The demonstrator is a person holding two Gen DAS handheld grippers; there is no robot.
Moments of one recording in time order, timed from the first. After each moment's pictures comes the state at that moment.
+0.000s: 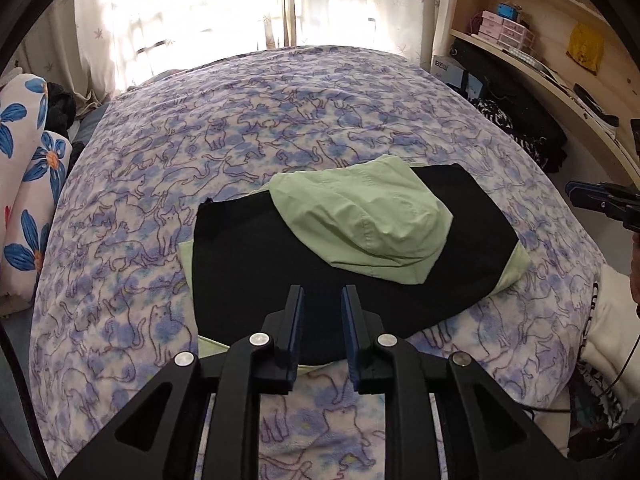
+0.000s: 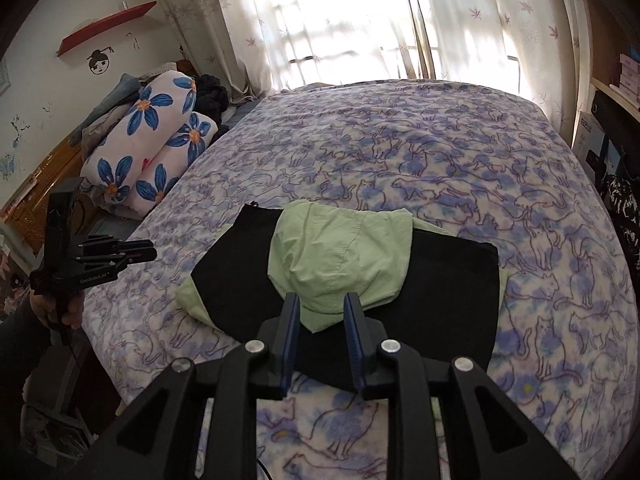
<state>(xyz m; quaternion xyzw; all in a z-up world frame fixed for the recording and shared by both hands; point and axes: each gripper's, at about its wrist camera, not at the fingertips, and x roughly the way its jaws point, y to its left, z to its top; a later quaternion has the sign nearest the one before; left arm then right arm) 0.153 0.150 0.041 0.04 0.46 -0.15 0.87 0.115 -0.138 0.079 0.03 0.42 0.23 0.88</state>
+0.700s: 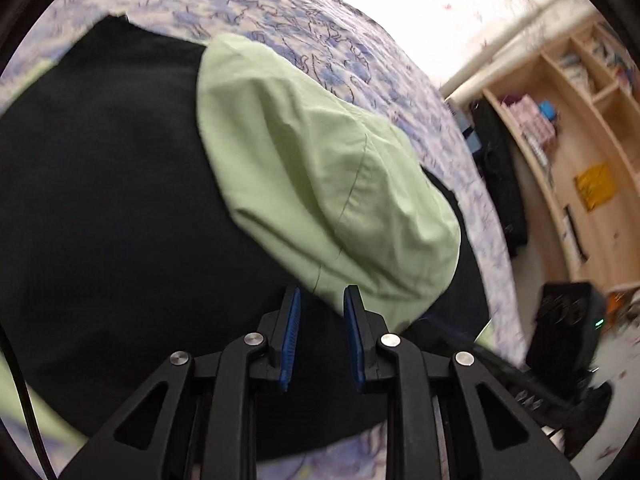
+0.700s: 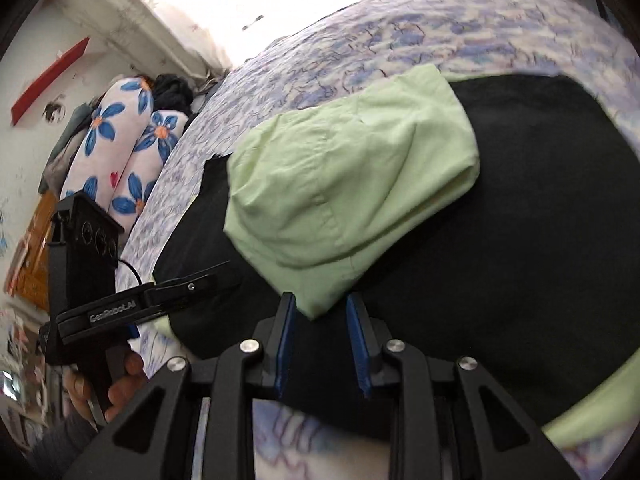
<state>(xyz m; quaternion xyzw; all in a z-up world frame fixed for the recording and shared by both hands) 0.240 0.114 -0.165 -0.27 0.50 -0.20 0.80 0.191 -0.098 -0.137 0.19 0.48 0.22 0.83</state>
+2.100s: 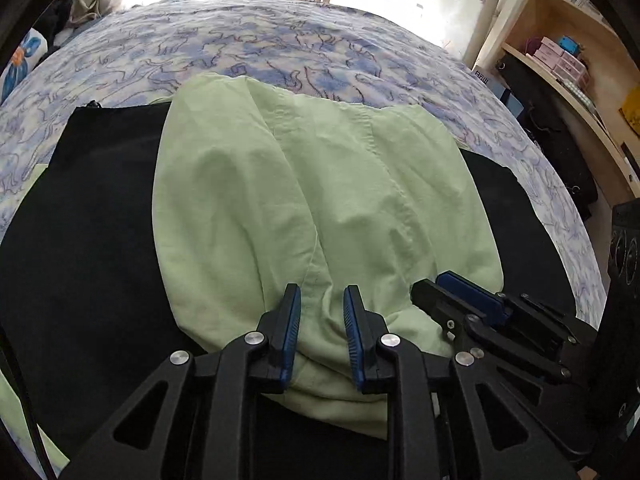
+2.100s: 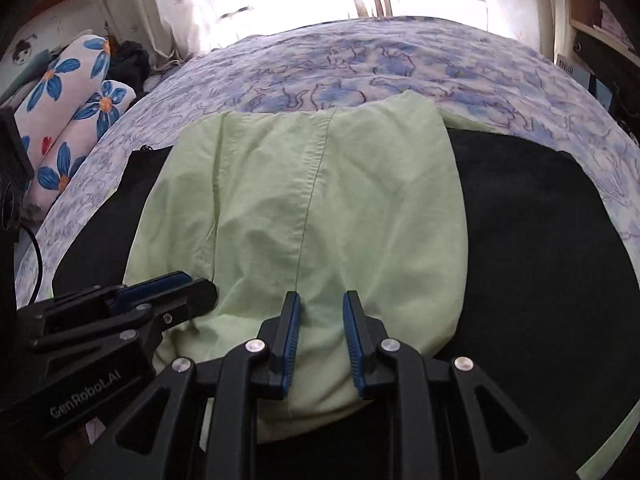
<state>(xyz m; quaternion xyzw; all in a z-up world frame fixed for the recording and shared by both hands) 0.262 0.063 -0.155 -0.10 0.49 -0.11 0.86 0.231 -0.060 -0.138 0.03 0.46 0.12 0.88</state>
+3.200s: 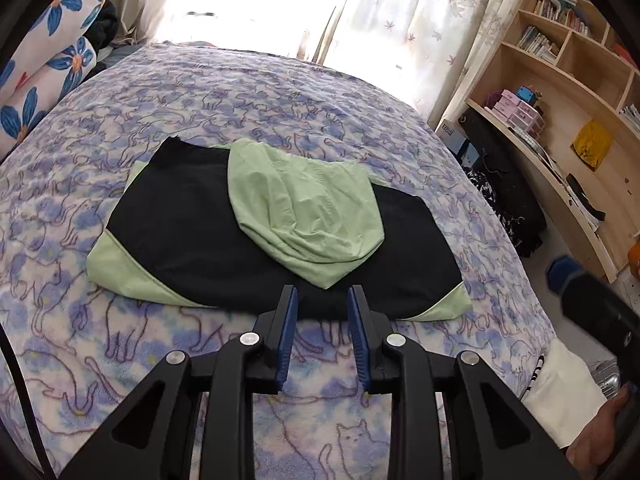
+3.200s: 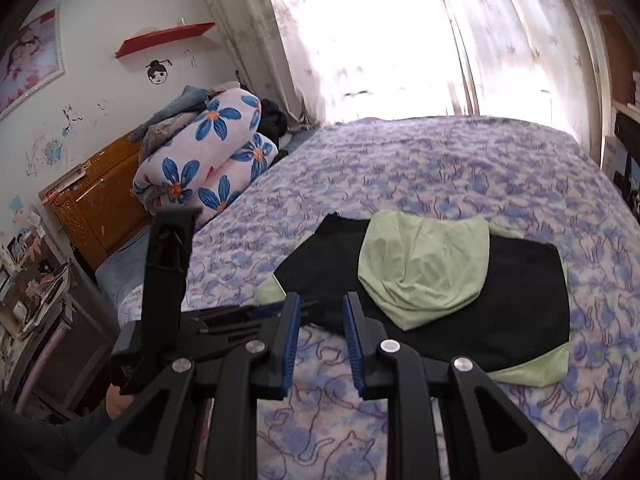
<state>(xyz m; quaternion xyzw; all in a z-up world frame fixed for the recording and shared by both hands) 0.058 0.103 -0.020 -0.15 0.41 -0.12 0.89 0.001 -0.050 0.075 0.02 0.32 0.28 0.91</state>
